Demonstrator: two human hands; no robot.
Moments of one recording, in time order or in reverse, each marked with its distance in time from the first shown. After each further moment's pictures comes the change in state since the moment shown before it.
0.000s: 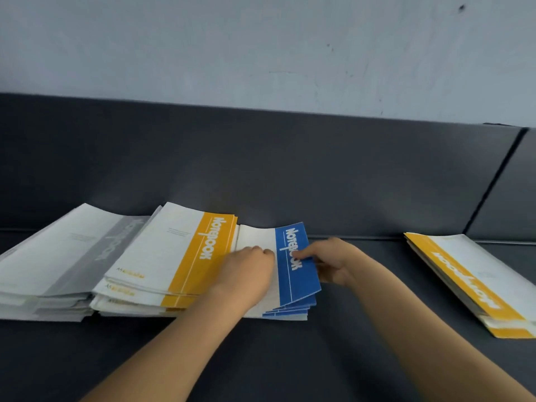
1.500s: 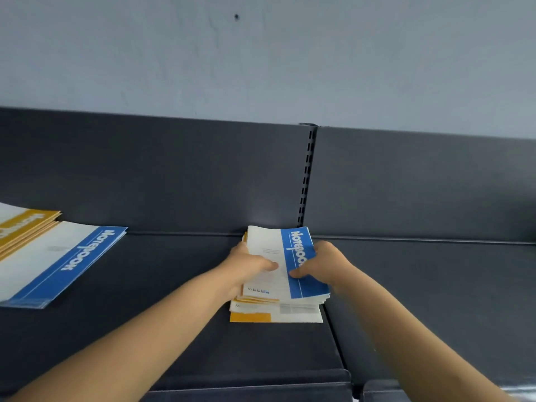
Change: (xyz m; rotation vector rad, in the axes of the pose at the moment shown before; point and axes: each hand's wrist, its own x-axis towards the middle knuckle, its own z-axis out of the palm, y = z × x) left_hand 0.126 0.347 -0.050 -1.526 -0.162 -0.497; right_hand -0.020 0.074 -0.375 -0.560 0.217 -0.198
